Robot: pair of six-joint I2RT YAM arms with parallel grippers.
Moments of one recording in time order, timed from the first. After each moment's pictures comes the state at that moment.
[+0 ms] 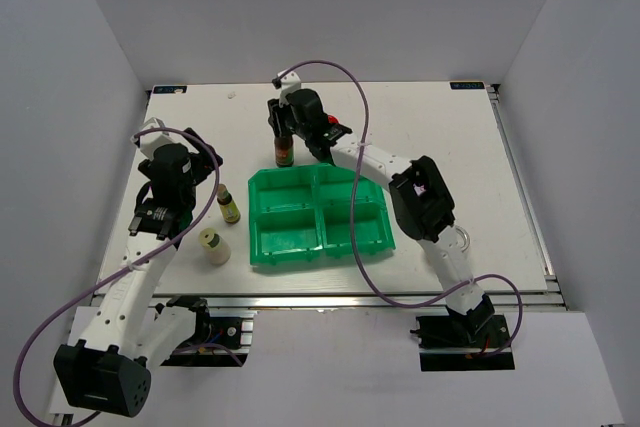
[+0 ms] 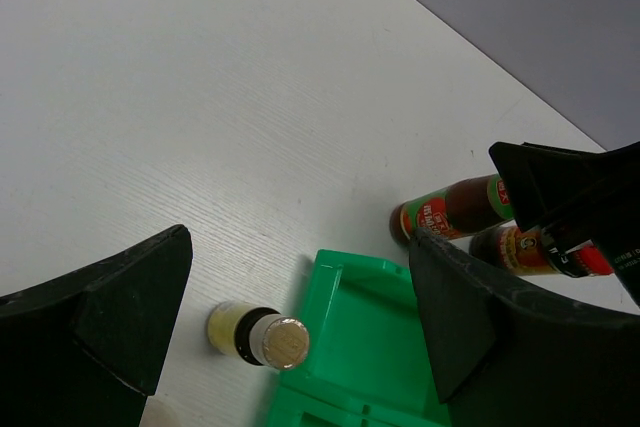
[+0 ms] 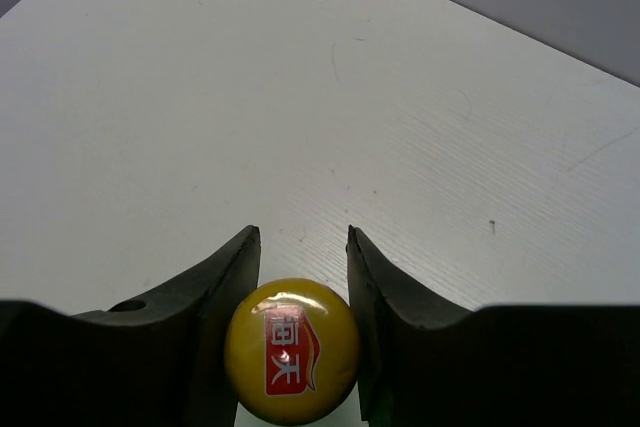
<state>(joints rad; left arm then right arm) -0.16 0.92 0.84 -0.29 -0.40 -0.58 0.77 2.31 1.96 0.09 0.08 0.11</state>
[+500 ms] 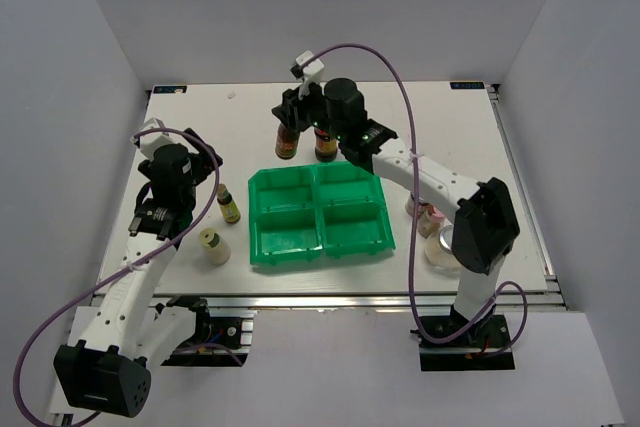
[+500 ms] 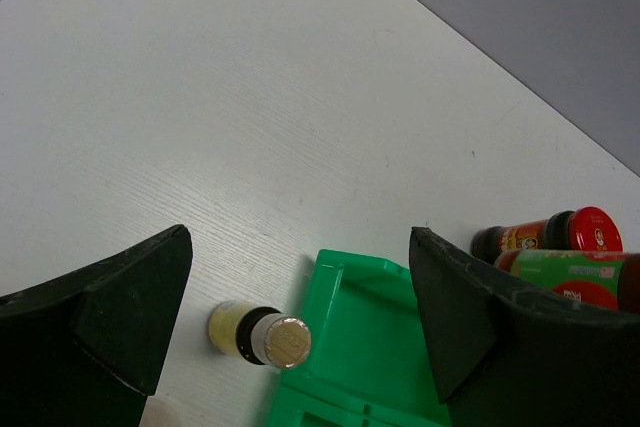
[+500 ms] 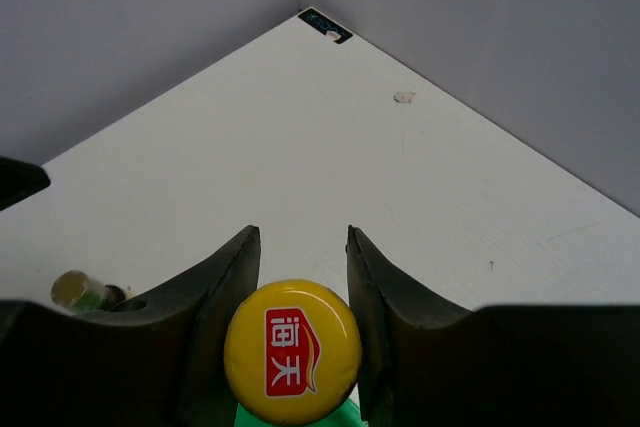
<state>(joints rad) -0.16 0.92 0.84 -0.29 -0.40 -0.58 0.78 1.86 1.66 0.11 -0.11 0.04</state>
